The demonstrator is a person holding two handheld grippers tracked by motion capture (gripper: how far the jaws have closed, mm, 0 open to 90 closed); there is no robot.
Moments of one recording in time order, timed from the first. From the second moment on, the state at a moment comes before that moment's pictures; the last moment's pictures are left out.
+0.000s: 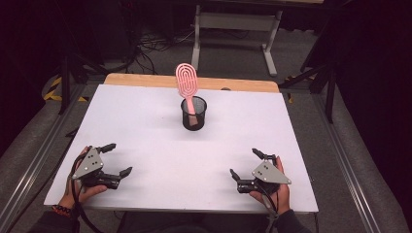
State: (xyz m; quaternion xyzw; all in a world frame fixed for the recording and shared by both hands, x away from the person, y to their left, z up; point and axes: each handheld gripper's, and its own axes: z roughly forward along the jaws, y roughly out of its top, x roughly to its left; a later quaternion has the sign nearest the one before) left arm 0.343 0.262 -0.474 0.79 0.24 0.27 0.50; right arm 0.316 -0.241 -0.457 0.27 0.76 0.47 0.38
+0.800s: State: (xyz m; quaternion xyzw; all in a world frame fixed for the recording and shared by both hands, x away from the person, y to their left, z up) left arm 0.347 0.258 -0.475 0.79 0.23 0.25 0.51; right arm 0.316 -0.241 -0.458 0.27 0.76 0.46 0.38
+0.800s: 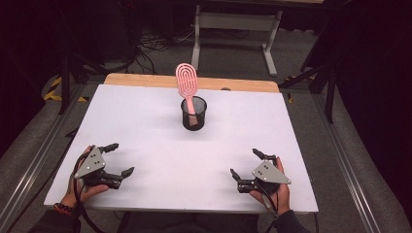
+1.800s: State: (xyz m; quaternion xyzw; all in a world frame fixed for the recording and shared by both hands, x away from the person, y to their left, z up) left arm 0.348 0.255 -0.476 0.80 0.23 0.25 0.50; right arm 0.316 -0.242 -0.460 0.28 0.76 0.45 0.38
